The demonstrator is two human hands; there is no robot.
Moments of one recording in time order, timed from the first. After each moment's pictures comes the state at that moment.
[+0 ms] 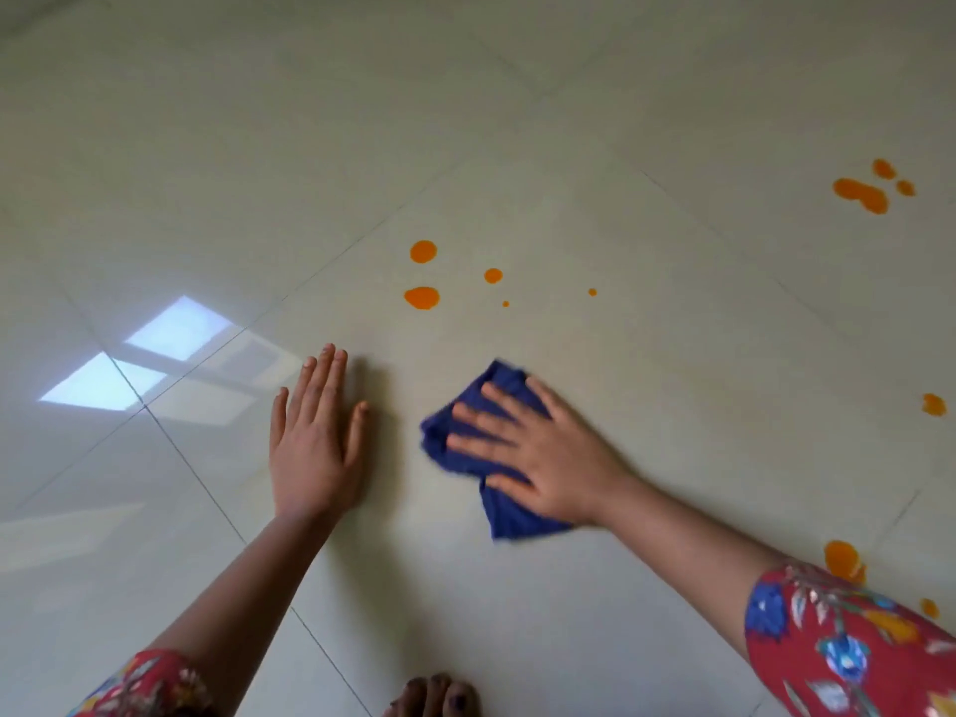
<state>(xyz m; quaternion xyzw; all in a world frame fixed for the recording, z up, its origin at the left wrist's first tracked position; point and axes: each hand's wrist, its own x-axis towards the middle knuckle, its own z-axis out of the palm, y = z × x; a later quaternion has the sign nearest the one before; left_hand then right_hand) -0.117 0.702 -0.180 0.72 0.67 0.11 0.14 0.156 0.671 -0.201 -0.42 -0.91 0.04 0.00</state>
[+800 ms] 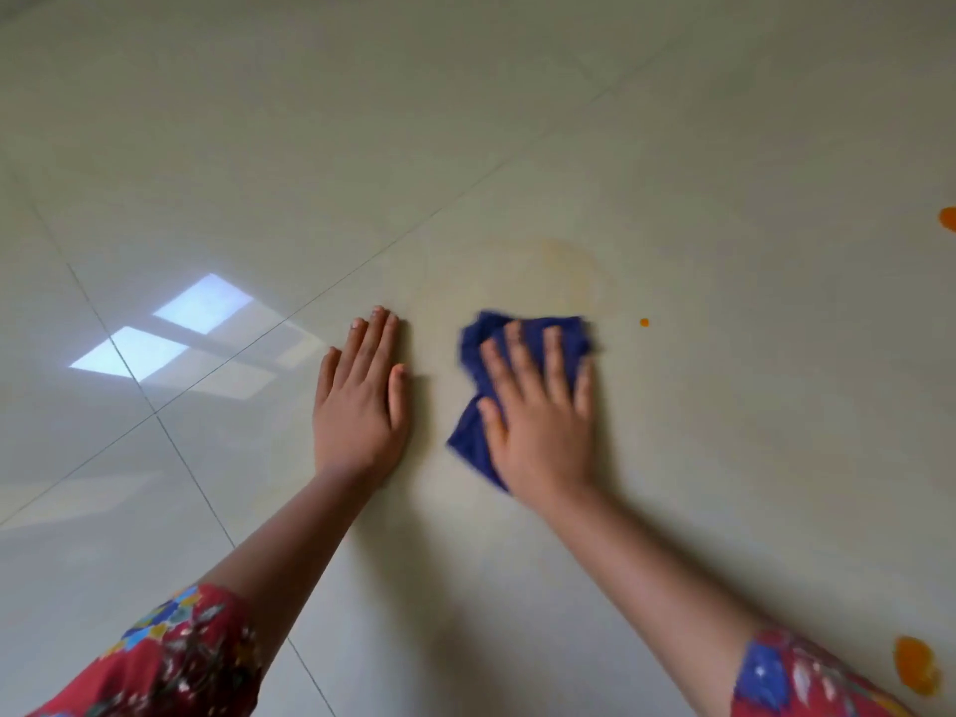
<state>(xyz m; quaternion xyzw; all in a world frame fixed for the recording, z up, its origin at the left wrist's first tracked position) -0.091 0.760 -0.197 0.73 0.67 0.09 0.13 0.094 0.728 -0.208 -0.69 -0.72 0.03 0.08</state>
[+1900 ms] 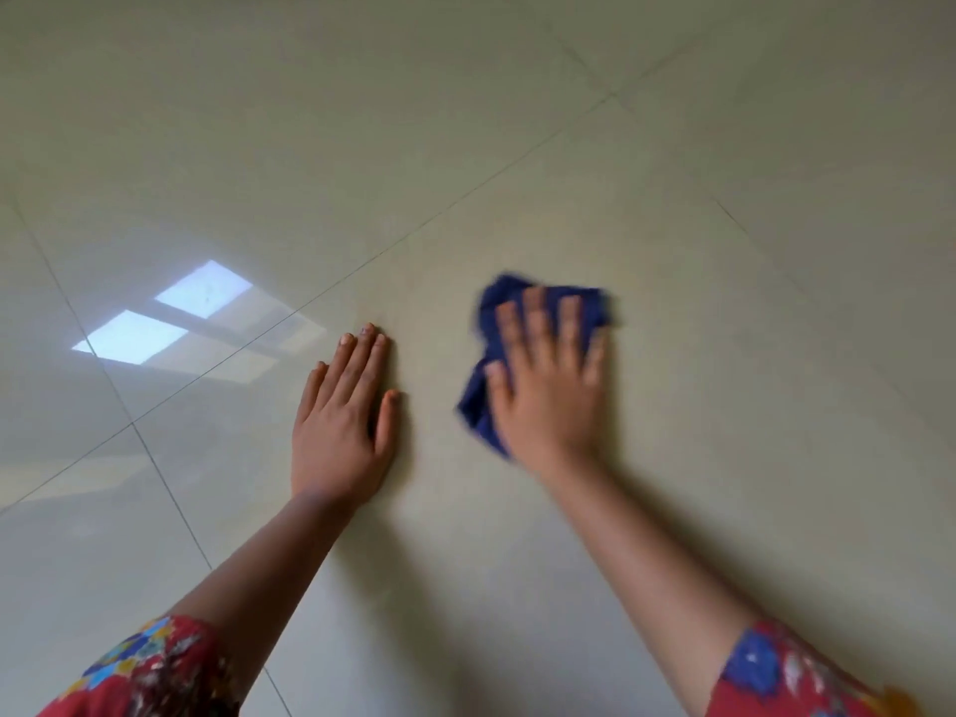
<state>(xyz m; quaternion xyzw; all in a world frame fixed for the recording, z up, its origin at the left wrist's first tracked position) -0.089 0.760 -0.195 0.73 0.67 0.07 0.13 0.119 0.779 -0.209 -0.72 -0.69 0.03 0.08</state>
